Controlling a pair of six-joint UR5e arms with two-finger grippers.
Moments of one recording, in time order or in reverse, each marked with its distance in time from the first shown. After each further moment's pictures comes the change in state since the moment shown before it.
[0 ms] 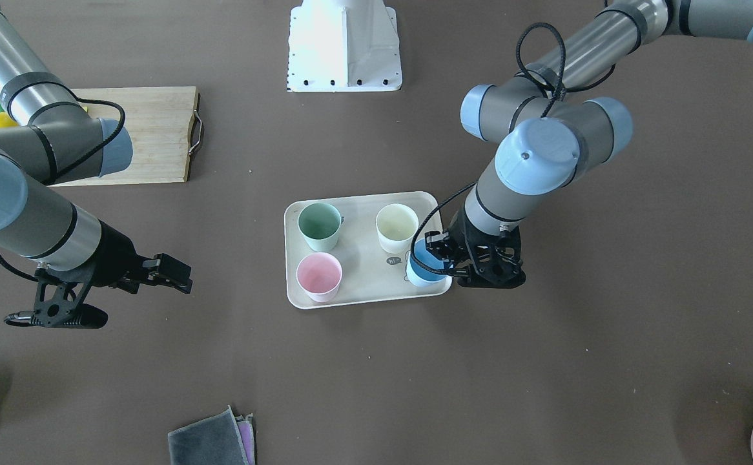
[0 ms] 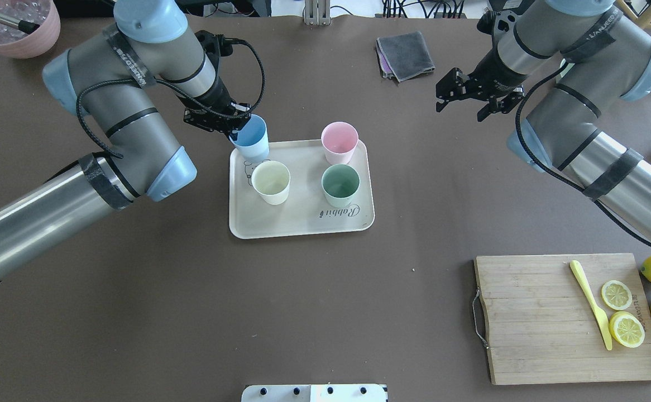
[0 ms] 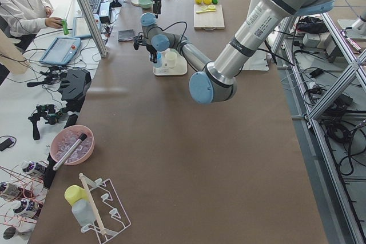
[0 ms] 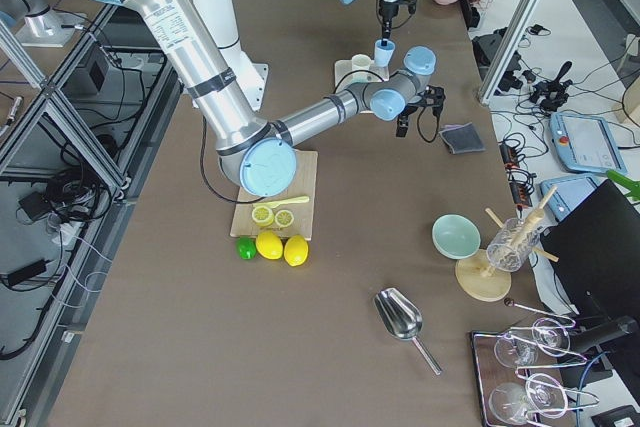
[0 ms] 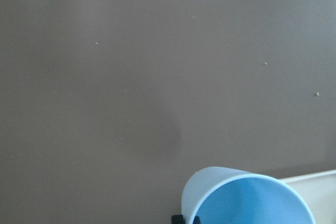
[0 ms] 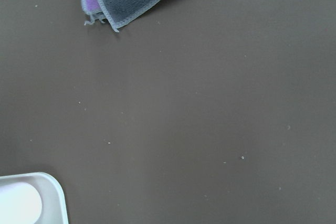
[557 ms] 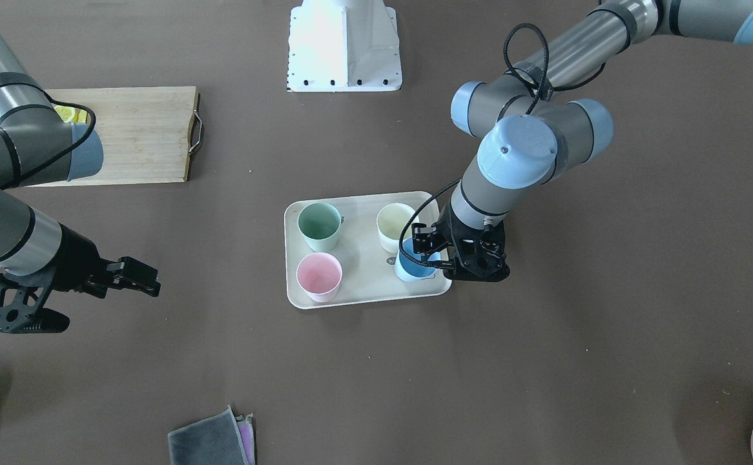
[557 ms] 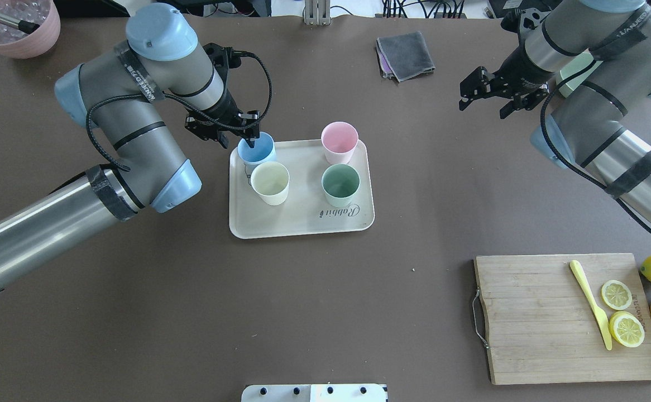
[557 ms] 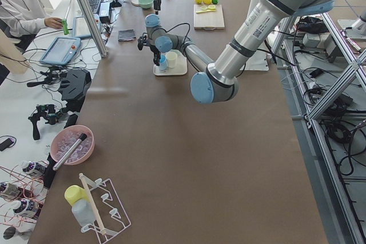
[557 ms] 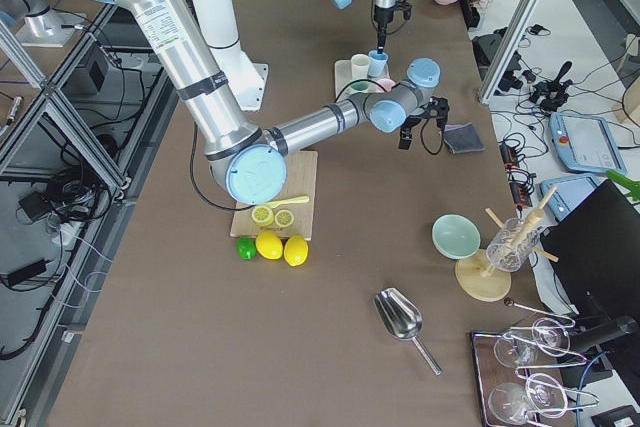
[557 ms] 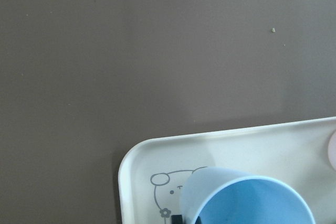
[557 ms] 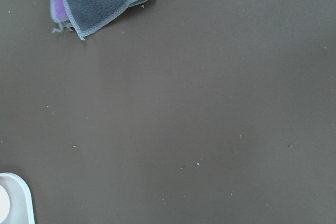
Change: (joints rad) left arm -0.009 0.029 -0.008 -0.035 0.009 0.018; right arm 0.046 -0.045 0.005 0.000 0.023 -0.074
